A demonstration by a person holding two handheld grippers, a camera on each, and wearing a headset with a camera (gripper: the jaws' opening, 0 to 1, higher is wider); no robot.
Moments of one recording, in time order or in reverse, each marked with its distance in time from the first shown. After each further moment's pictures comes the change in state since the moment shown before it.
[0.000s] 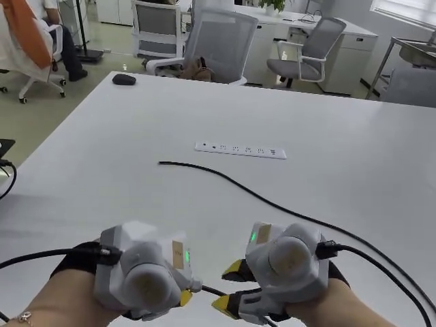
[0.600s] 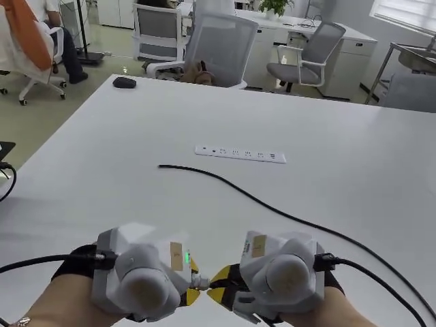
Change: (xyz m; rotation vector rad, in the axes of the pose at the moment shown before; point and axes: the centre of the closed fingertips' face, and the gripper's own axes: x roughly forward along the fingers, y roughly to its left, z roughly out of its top) left arm -0.004 0.007 0.016 -0.005 -0.077 0.031; right arm 0.004 -0.003 0.007 -0.126 -0.014 -0.035
